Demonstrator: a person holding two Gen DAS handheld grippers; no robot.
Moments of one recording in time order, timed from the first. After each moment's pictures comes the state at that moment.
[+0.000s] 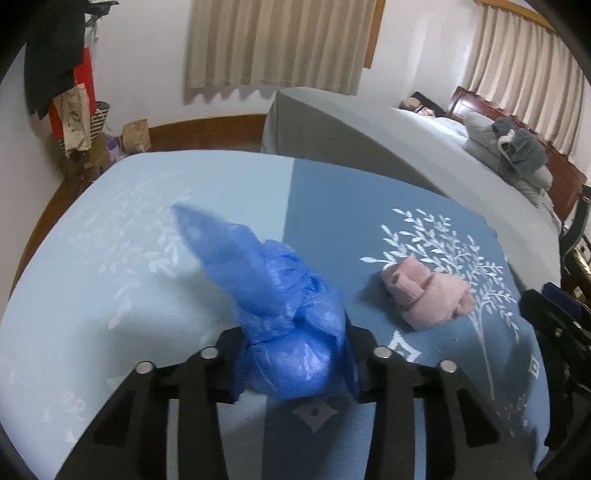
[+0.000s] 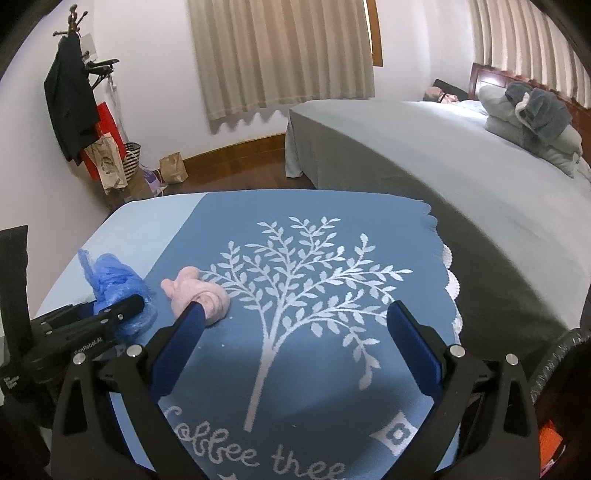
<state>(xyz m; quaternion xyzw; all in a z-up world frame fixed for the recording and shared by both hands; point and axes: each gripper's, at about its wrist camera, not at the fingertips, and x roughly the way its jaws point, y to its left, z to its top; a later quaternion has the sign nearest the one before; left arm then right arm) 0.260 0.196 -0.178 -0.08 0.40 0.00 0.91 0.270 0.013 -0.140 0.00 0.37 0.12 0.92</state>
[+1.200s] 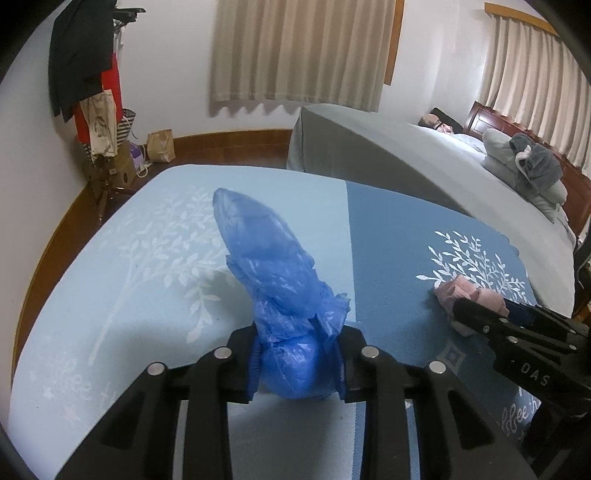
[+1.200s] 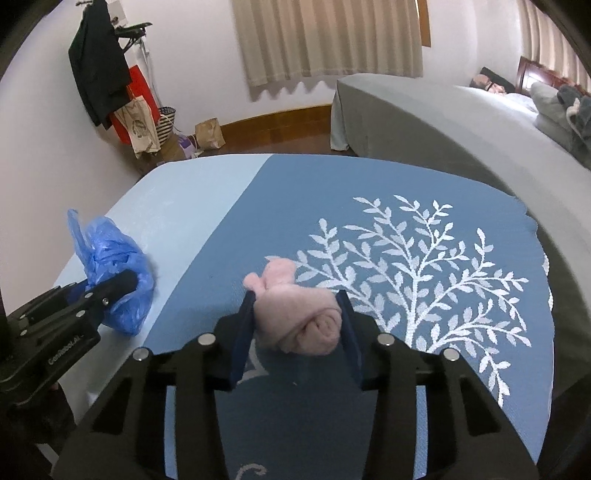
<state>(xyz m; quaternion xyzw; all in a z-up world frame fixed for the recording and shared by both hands) 0.246 0.243 -0.171 -0.08 0.37 0.04 0.92 0.297 0.092 -0.168 -0.02 0.41 0.20 0.89</state>
